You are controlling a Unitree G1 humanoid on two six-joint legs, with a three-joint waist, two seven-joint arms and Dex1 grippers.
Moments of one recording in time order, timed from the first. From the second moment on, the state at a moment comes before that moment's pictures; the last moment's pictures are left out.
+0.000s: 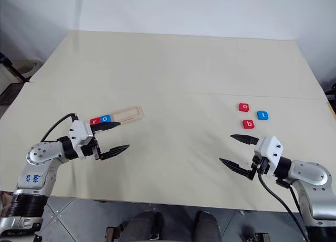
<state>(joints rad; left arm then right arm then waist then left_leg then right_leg) -0.23 0.66 0.11 0.12 -0.35 -0.08 -1.00 0.01 -0.73 -0.24 -0.10 0.44 0.00 1.11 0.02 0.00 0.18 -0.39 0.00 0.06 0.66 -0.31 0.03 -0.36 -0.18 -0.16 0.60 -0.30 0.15</state>
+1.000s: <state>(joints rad) -0.10 0.69 0.43 0.25 -0.42 -0.04 -0.85 -0.20 -0.56 -0.01 -0.24 0.50 0.04 1.10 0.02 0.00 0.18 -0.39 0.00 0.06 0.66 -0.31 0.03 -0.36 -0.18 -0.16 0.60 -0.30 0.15</state>
